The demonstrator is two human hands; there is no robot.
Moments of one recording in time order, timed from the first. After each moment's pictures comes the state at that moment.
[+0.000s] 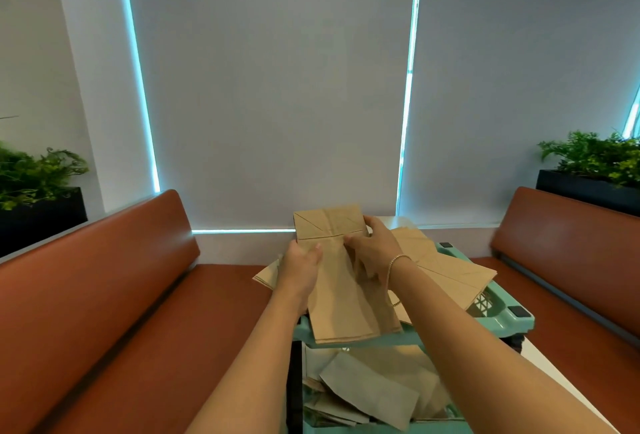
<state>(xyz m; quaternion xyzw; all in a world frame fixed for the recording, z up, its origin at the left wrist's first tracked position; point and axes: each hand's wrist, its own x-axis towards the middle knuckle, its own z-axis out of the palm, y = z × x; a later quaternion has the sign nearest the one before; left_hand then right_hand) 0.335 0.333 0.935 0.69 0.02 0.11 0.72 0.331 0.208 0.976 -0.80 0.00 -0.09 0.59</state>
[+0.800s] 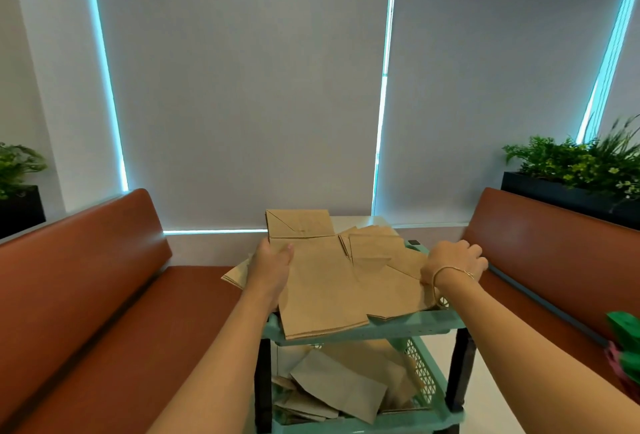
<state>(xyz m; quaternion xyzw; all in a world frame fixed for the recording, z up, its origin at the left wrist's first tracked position) 0.337 0.332 0.931 0.71 0.01 0.12 0.69 0.318 0.083 0.962 -0.95 0.29 -0.13 0.03</state>
